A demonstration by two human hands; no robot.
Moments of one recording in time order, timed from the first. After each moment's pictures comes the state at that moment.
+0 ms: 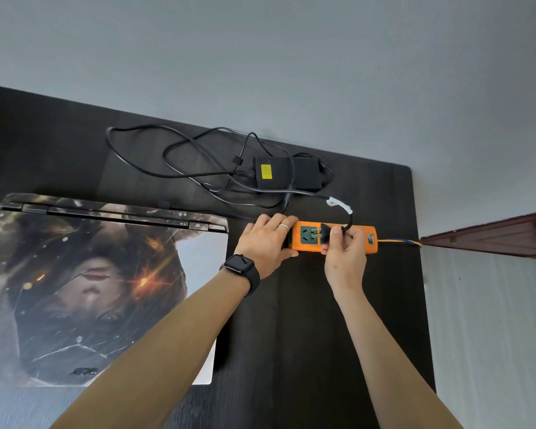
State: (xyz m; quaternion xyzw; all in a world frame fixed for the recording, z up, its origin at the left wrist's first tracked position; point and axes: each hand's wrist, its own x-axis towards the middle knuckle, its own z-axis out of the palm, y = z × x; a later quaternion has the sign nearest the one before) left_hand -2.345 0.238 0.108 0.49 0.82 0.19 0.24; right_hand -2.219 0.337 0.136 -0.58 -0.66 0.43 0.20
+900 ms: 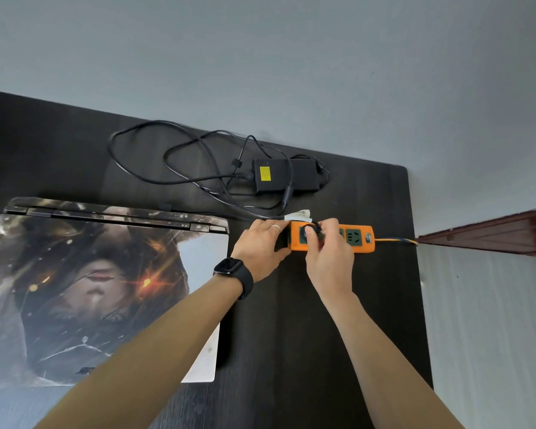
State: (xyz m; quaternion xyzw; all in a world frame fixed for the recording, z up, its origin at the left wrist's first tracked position) left_hand -2.345 0.229 0.112 0.44 0.82 0.27 0.26; right_hand -2.225 0.322 0.139 -0.43 -0.87 0.21 0.13
